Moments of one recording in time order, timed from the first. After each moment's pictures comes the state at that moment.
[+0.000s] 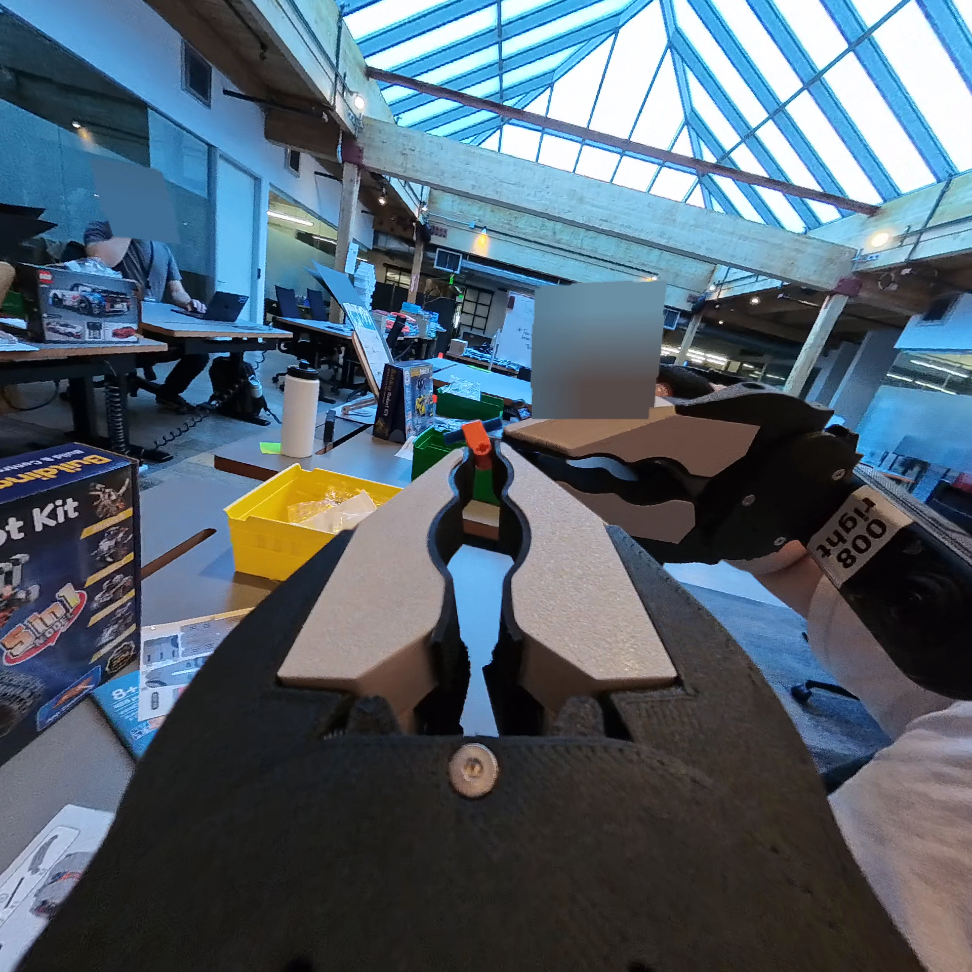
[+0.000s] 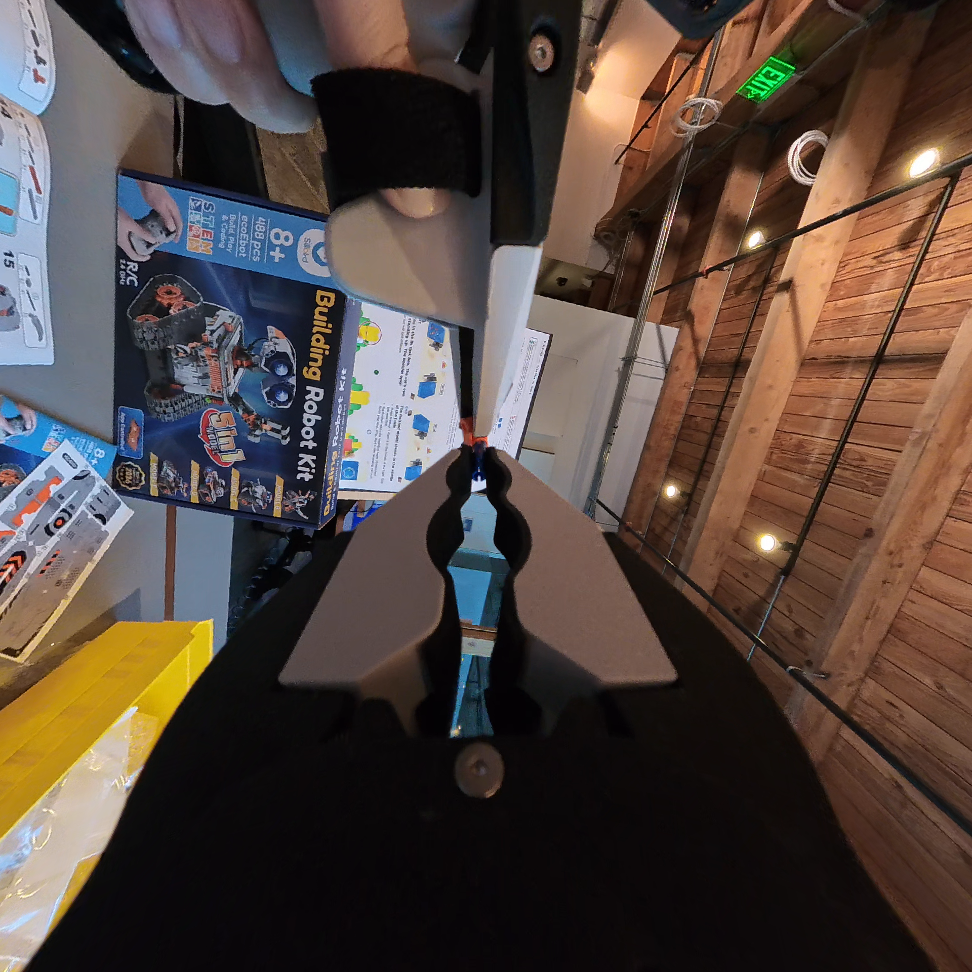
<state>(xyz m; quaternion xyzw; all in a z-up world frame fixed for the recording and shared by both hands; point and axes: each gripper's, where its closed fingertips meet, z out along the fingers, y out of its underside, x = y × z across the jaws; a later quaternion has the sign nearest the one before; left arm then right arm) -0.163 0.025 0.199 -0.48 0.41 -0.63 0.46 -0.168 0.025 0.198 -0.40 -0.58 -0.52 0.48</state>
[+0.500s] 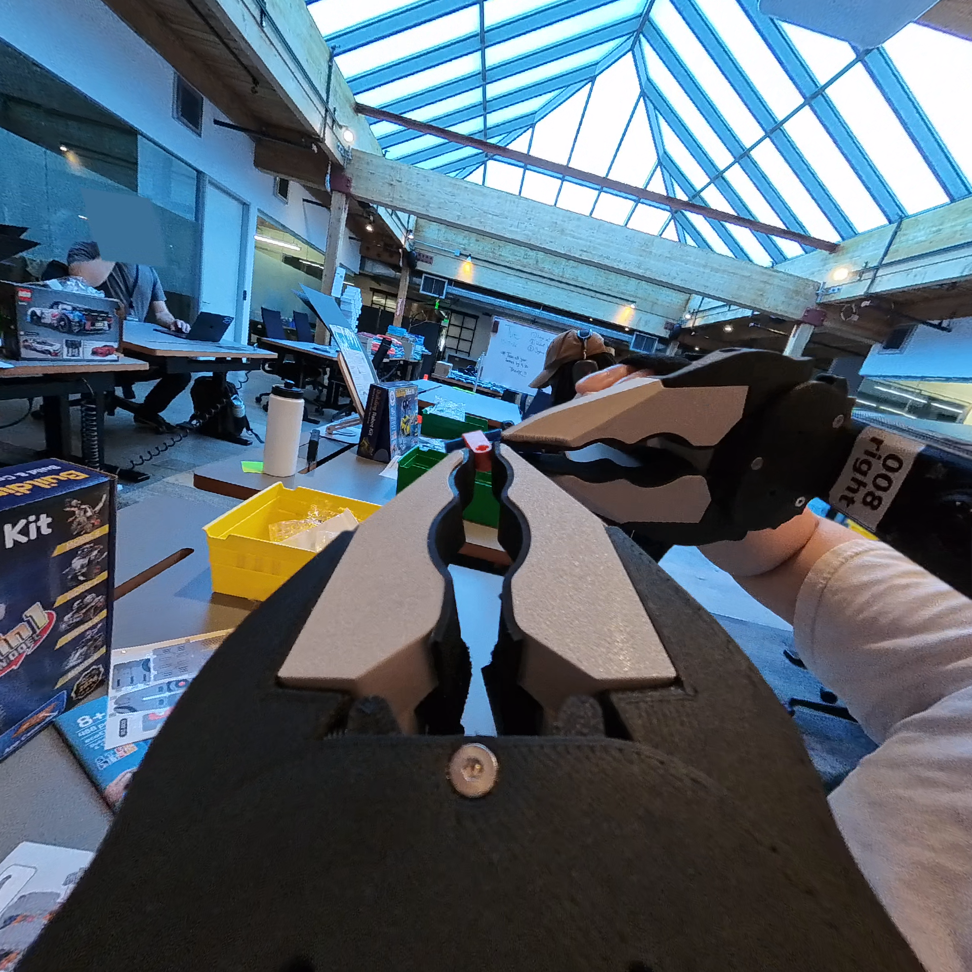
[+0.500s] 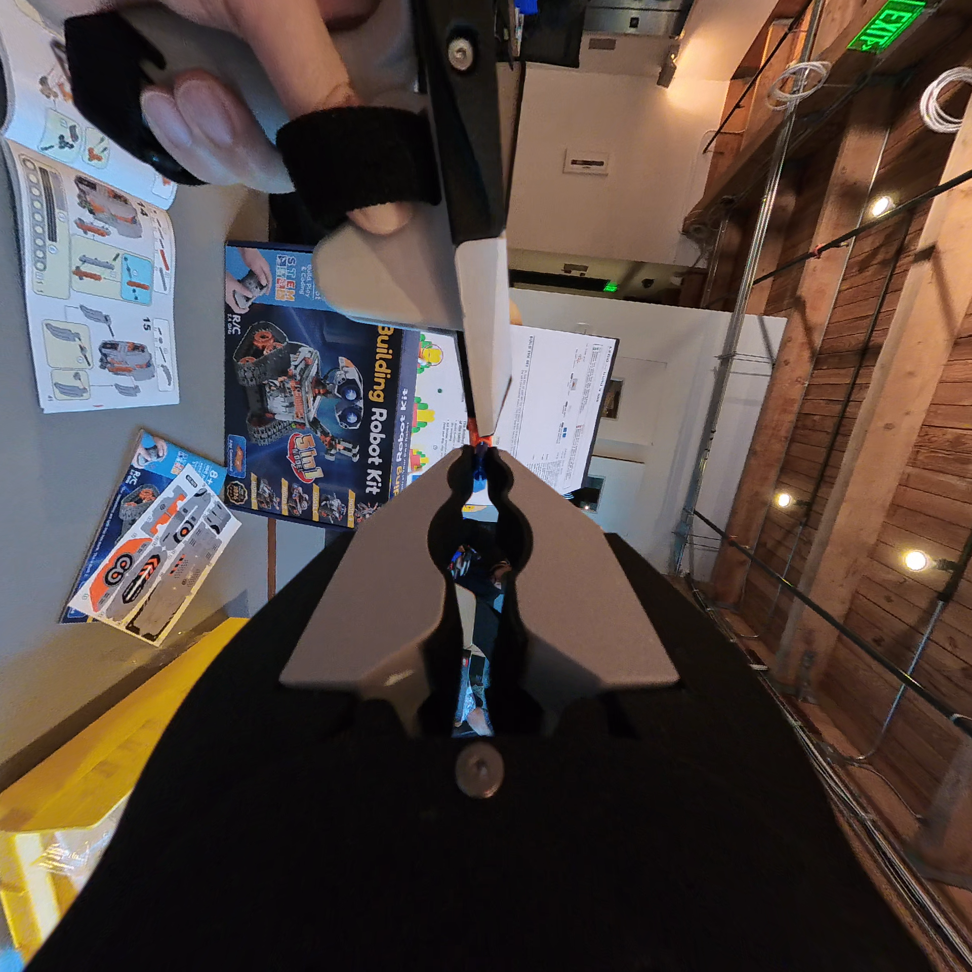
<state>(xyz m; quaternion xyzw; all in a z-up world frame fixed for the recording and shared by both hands) -0.169 0.020 0.205 -0.46 0.39 -0.66 0.46 -0.173 0.020 0.202 -0.48 -0.60 -0.44 0.47</state>
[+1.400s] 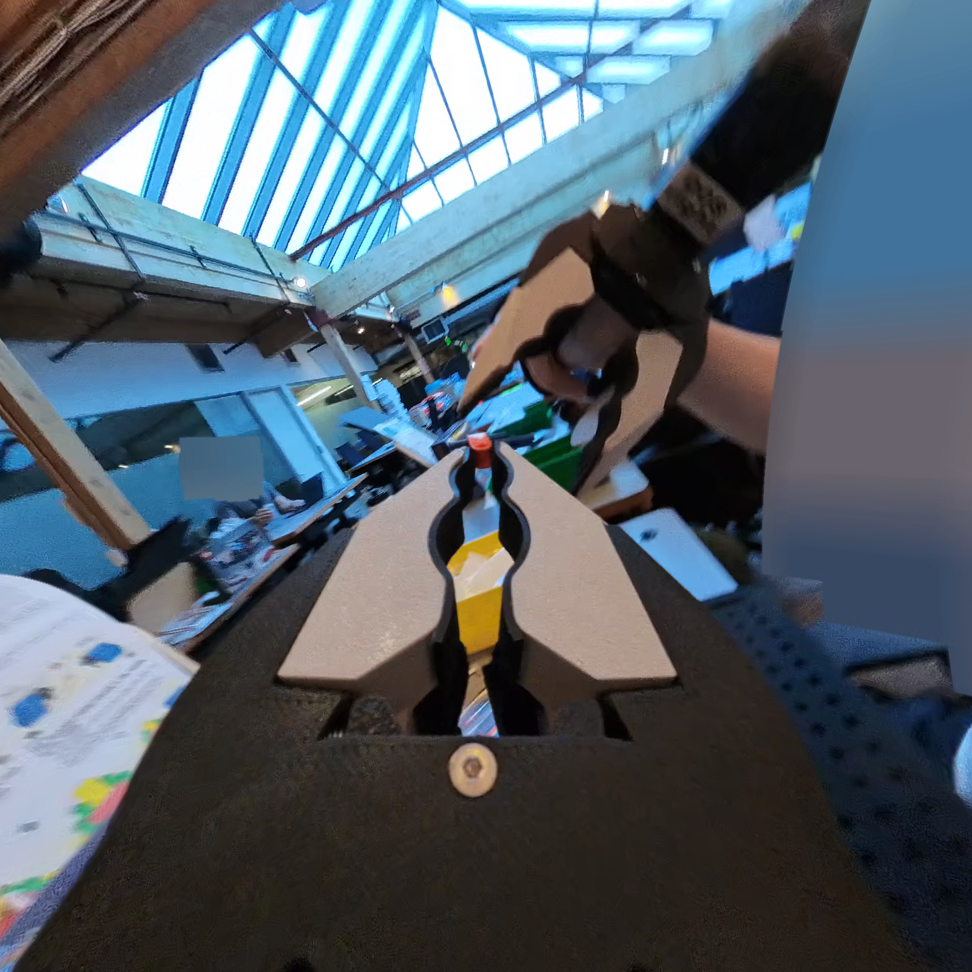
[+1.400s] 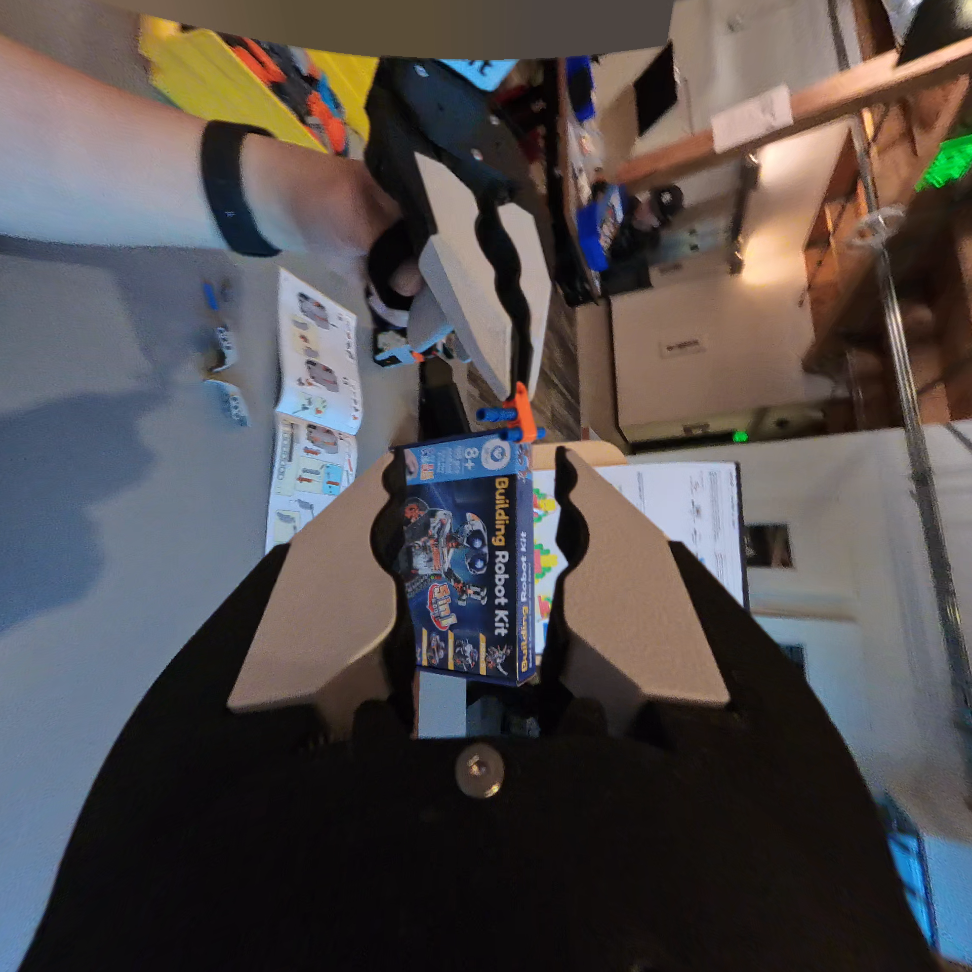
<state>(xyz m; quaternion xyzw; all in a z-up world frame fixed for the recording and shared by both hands) -0.207 -0.018 0.204 -0.25 0.56 -0.48 0.63 -0.199 -0.017 0.189 -0.49 -0.65 -0.18 0.55</state>
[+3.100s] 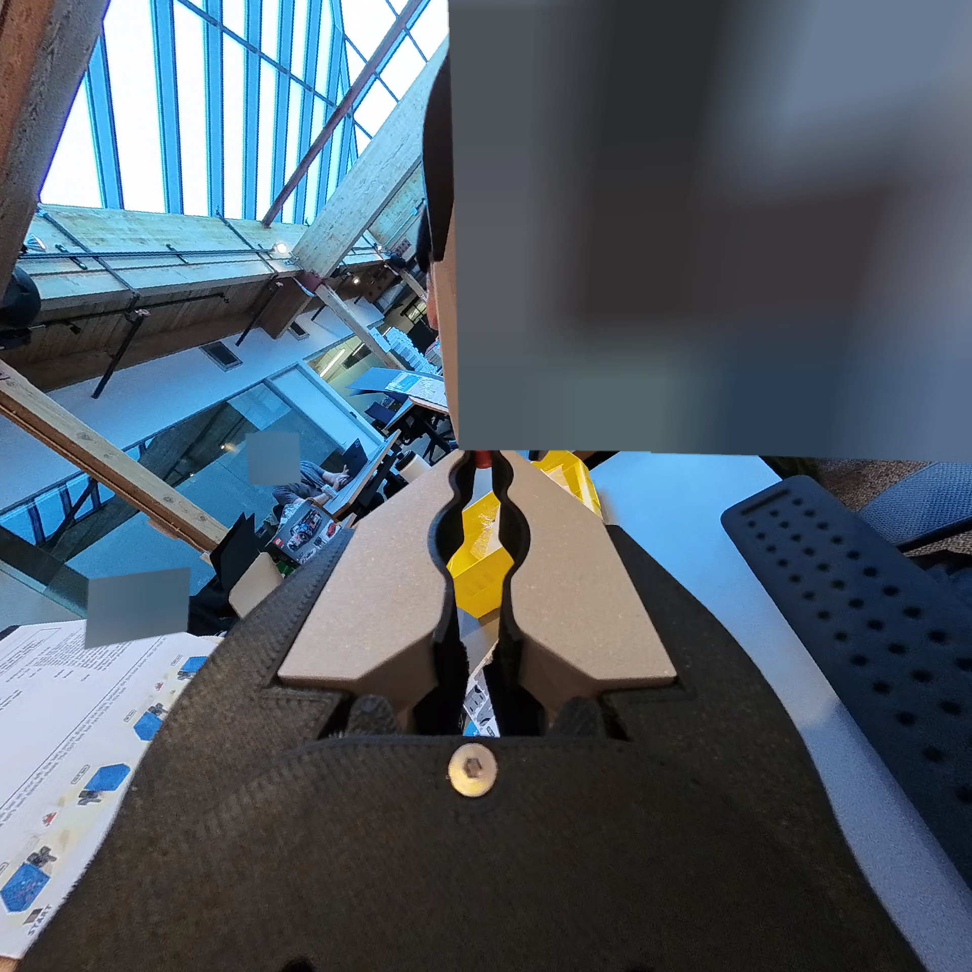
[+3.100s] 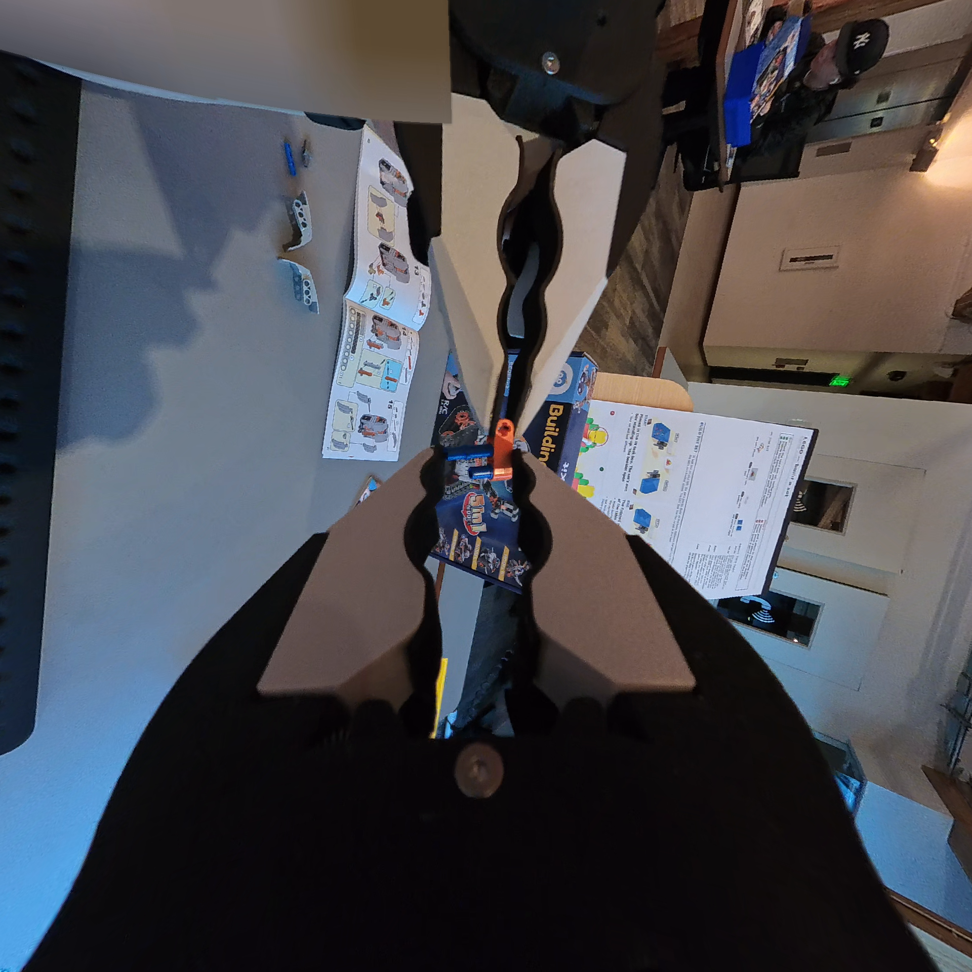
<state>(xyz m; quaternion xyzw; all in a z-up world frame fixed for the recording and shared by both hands) -0.188 -0.043 0.184 -0.23 0.63 -0.35 0.65 -0.193 -0.031 0.173 -0.54 -0.69 -0.24 0.41</state>
